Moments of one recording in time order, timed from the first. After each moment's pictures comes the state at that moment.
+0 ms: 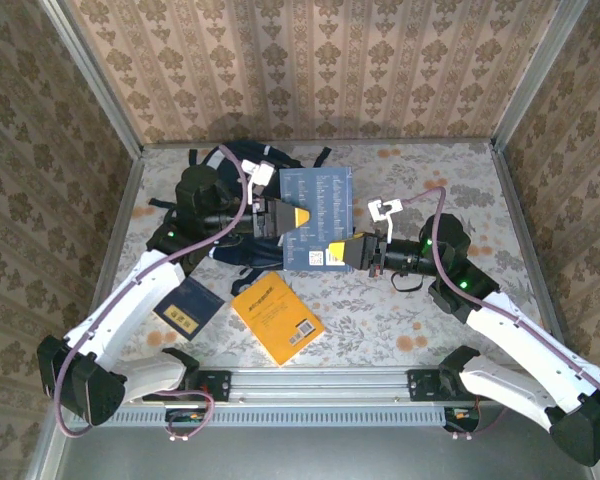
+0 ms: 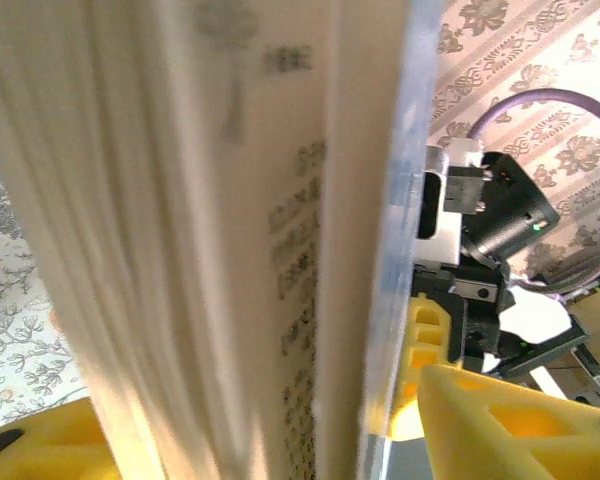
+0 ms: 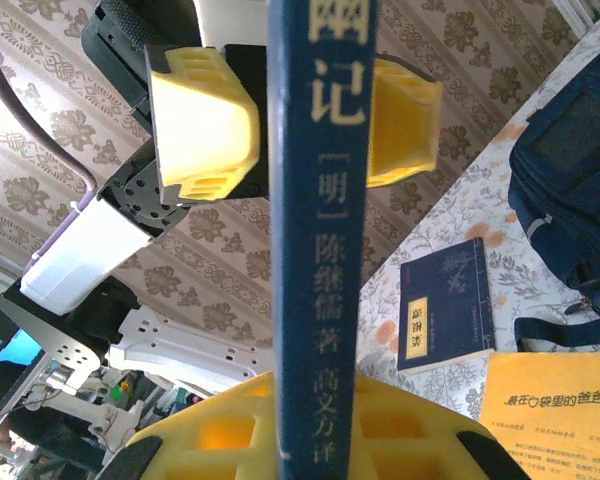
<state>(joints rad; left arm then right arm) -0.55 1.16 1.07 -0.06 0.98 -0.69 0.56 0.90 0.76 0.11 -0.72 0.78</state>
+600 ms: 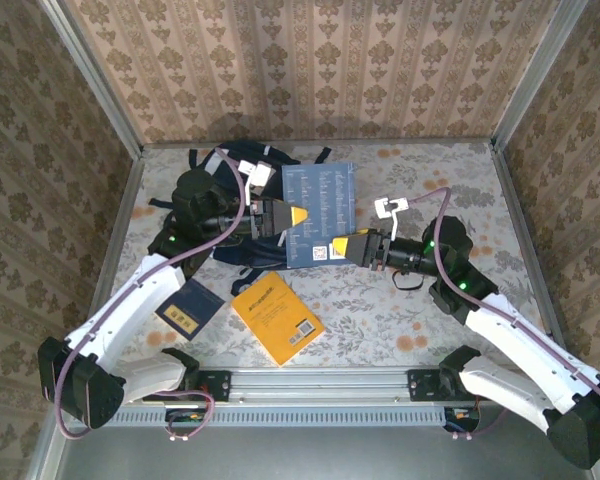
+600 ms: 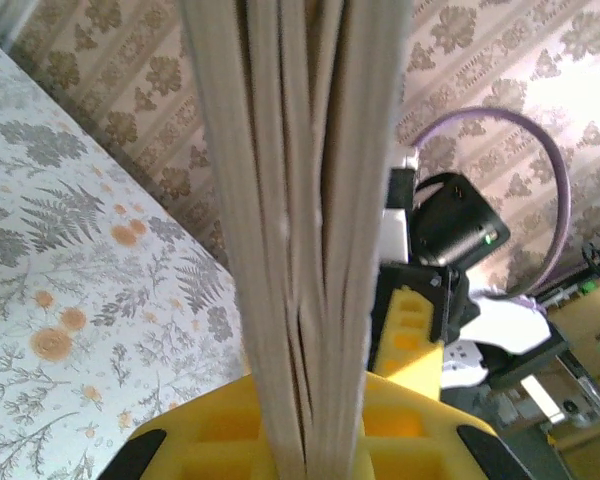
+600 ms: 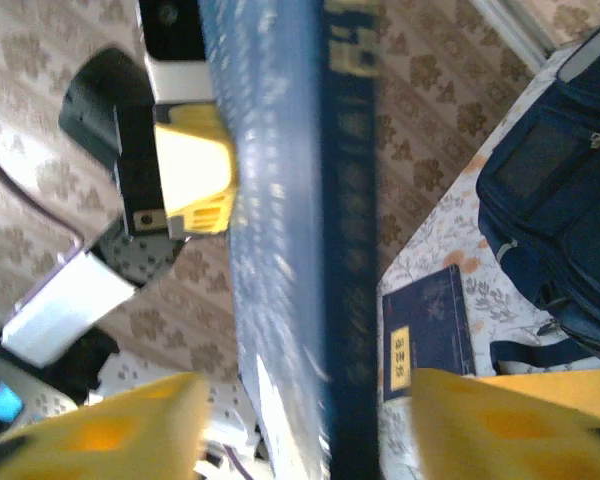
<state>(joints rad) -0.54 1.15 0.99 0.12 0.97 -0.78 0.52 0.89 0.66 0.26 -0.65 0.86</state>
